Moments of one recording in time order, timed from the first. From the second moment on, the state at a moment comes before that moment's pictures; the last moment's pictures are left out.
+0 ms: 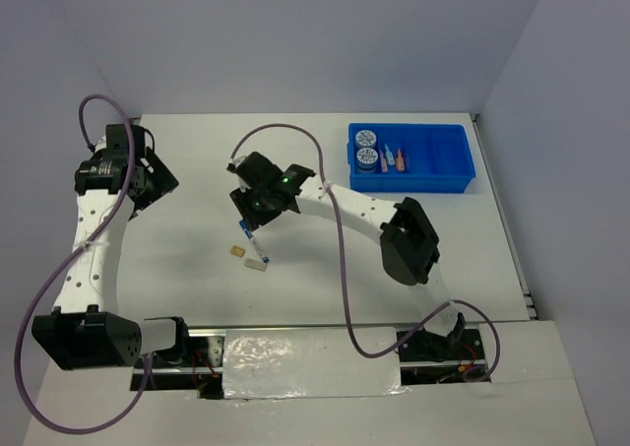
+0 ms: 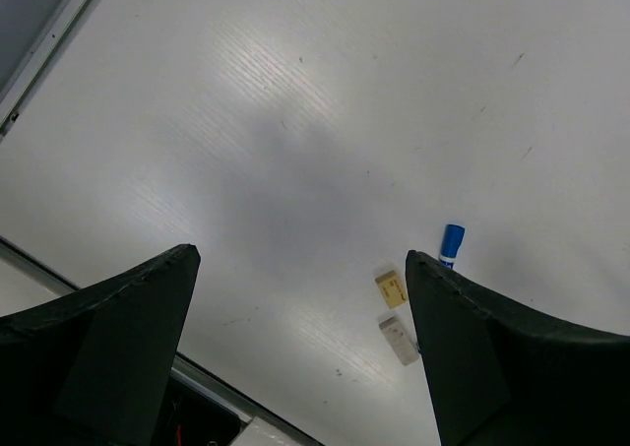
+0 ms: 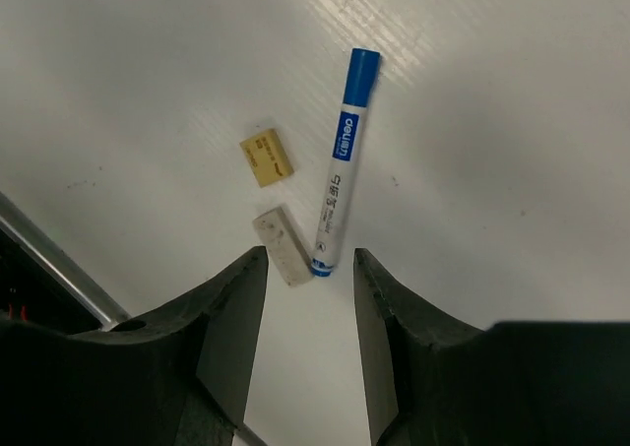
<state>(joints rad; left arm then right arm) 0.08 1.29 1.41 -1.12 -0.31 -0.62 0.94 2.06 1.86 -0.68 -0.04 0.30</state>
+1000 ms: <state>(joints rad) 0.12 1.21 1.25 -1.08 -0.22 -0.55 1.01 2.35 1.97 -0.78 0.07 0.39</state>
